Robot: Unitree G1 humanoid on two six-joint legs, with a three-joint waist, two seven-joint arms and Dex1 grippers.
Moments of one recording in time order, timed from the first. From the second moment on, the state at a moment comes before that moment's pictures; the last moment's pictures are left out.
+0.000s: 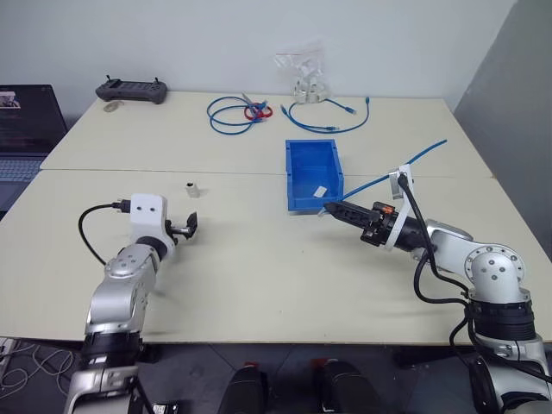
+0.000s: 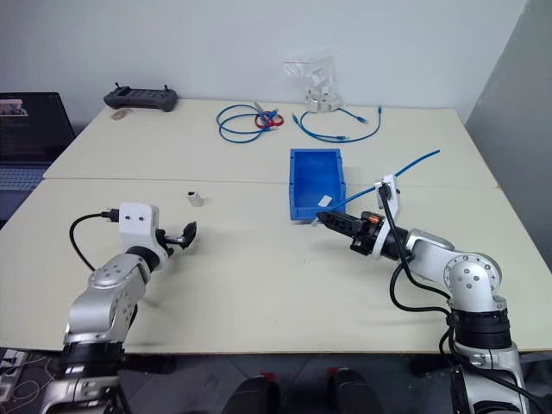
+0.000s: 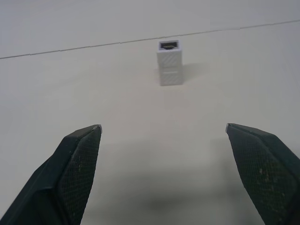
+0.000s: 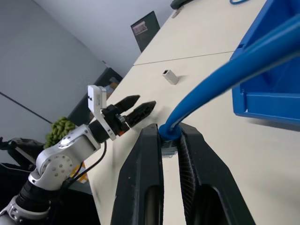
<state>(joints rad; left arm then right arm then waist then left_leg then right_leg) -0.39 0.48 0.19 0.21 -0.26 0.39 -0.21 -0.49 -0.44 -0.12 -0.17 1.23 1.03 0.30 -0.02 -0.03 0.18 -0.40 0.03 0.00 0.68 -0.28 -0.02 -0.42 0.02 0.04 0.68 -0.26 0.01</state>
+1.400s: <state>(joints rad) -0.90 0.53 0.17 1.22 -0.09 -0.09 -0.41 -0.49 -0.42 -0.20 -0.18 1.21 1.03 0.21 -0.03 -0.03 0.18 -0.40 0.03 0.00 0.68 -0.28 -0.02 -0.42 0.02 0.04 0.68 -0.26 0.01</state>
